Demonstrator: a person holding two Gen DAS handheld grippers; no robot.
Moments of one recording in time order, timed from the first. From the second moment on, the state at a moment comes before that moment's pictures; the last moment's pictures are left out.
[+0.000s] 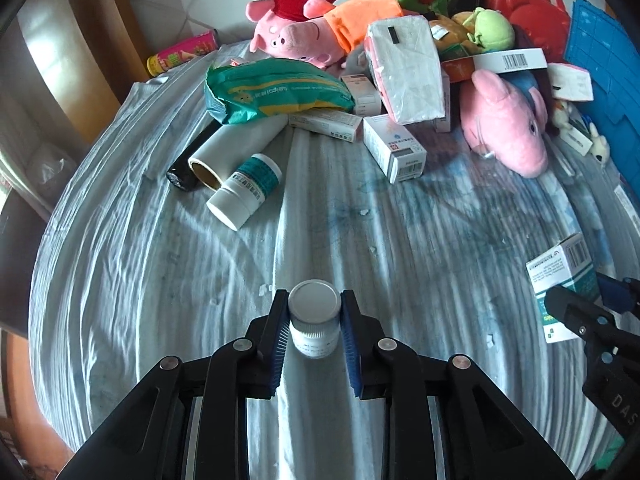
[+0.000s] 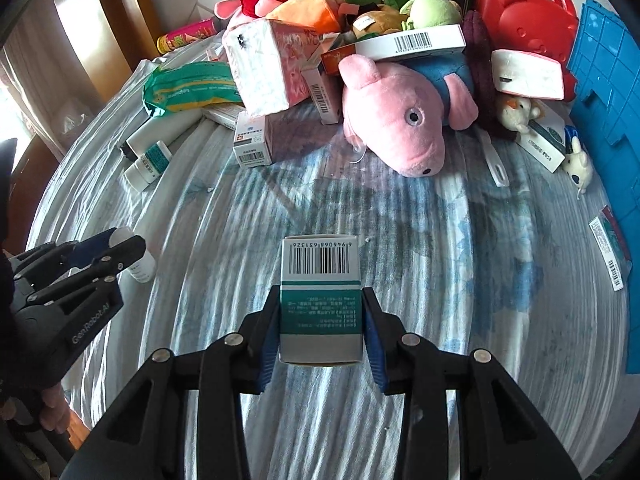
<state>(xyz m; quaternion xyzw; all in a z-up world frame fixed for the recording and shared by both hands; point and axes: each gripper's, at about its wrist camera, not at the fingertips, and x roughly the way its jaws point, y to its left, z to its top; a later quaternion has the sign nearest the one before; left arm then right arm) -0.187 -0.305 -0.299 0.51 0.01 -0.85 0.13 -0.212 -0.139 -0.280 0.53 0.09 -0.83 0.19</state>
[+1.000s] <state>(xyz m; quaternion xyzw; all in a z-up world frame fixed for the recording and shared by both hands) -0.174 -0.180 -0.122 0.34 0.00 -0.94 0.07 -0.185 -0.047 -0.112 0.36 0.10 -0.92 0.15</state>
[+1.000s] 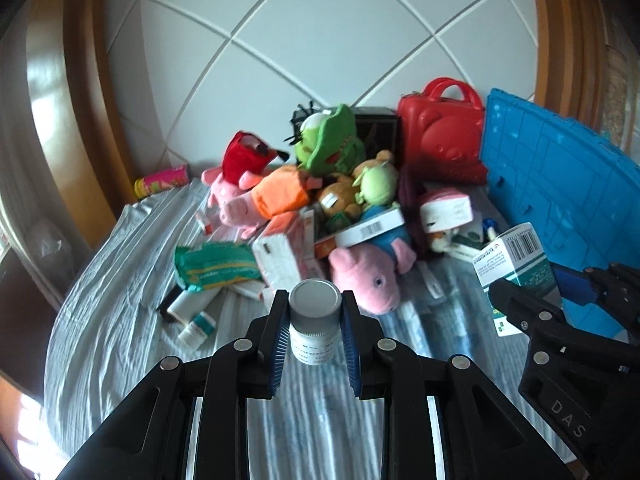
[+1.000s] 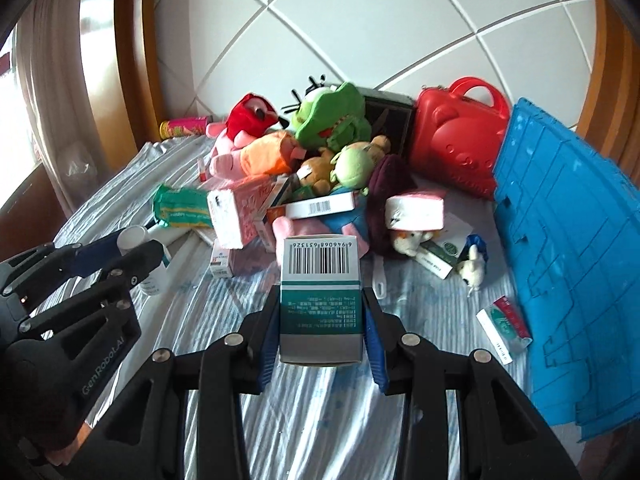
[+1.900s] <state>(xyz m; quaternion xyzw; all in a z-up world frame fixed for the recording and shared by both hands) -0.212 0.190 0.050 0.17 -0.02 -0.98 -0.04 -0.183 0.335 0.044 0.18 0.03 -0.98 0.00</state>
